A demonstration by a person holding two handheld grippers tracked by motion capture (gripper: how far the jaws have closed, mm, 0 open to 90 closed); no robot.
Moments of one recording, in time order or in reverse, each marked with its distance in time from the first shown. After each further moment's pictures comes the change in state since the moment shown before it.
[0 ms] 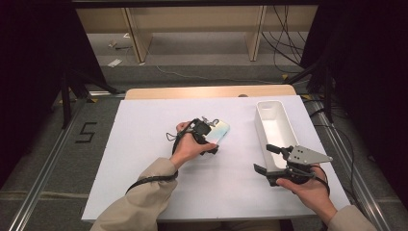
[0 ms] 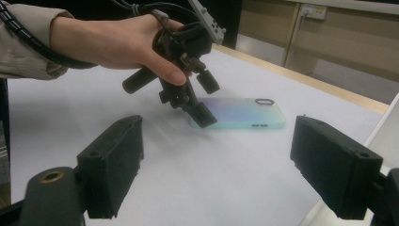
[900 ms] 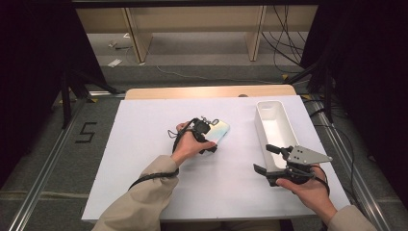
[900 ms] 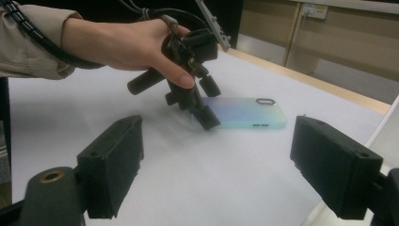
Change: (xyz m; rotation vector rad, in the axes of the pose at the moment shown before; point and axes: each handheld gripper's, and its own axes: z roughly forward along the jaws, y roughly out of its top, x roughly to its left) left arm 0.008 0.001 0.009 0.051 -0.005 -0.045; right arm 0.000 0.000 0.000 0.001 0.005 0.000
